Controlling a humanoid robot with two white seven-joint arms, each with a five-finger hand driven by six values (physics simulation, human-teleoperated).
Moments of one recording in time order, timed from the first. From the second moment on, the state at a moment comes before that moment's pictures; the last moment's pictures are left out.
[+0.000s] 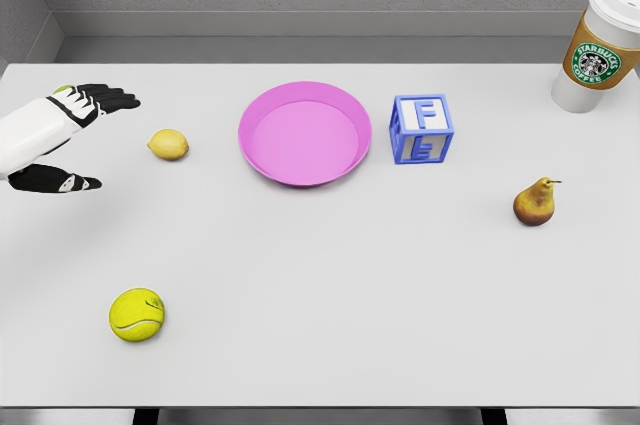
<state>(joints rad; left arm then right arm) -0.19 0.99 -0.26 -1.59 -0.20 -0.61 -0.14 -0.02 0.00 -0.31 0.13 0.30 -0.12 -0.20</state>
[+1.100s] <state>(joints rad) -0.66 0.74 -0.53 -1.13 -0.26 -0.61 -0.52 -0.02 0.00 -0.31 0.13 0.30 -0.12 -0.20</state>
